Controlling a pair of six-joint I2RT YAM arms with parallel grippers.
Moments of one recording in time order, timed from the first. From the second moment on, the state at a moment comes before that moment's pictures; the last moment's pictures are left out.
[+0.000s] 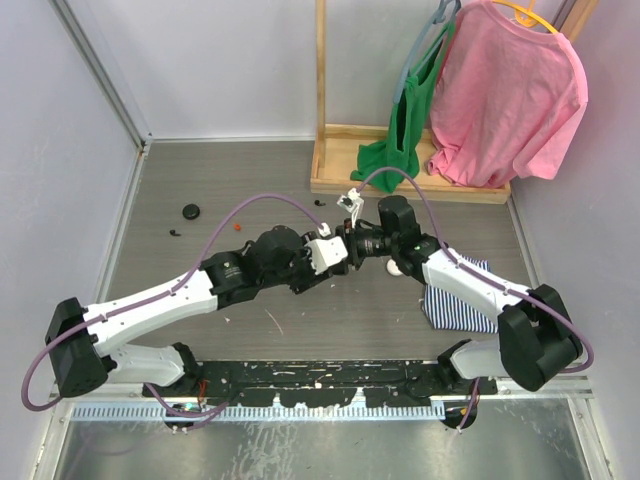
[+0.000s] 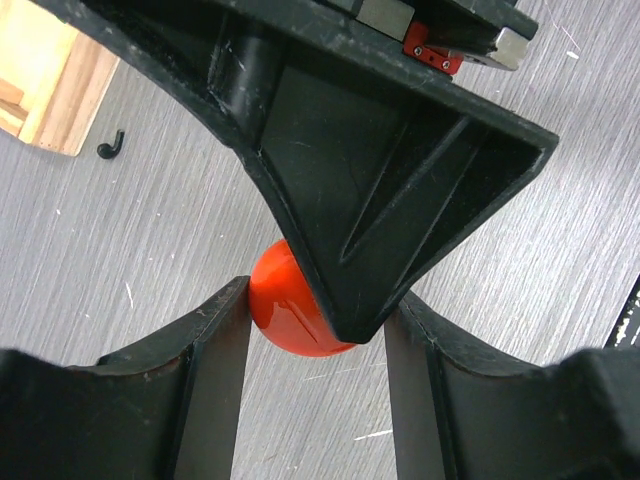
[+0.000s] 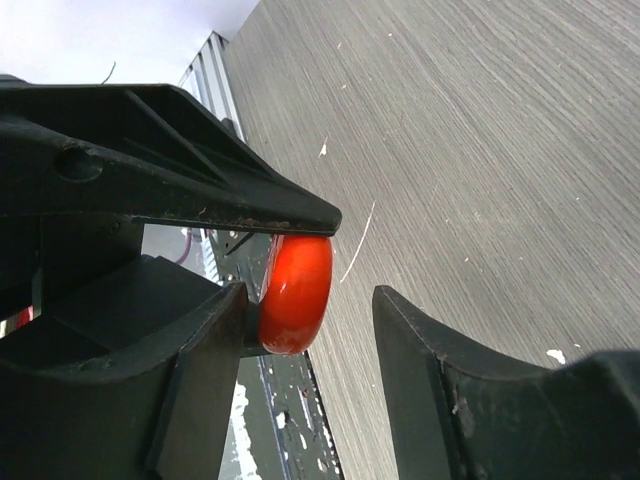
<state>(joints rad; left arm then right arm) -1.02 1.23 0.99 -0.34 -0.04 0.31 0.55 1.33 0.78 0.11 -0.86 0.42</state>
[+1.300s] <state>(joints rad) -1.02 1.17 0.99 -0.38 -0.21 0.14 0.57 1.24 0.75 0.12 -0.76 0.32</state>
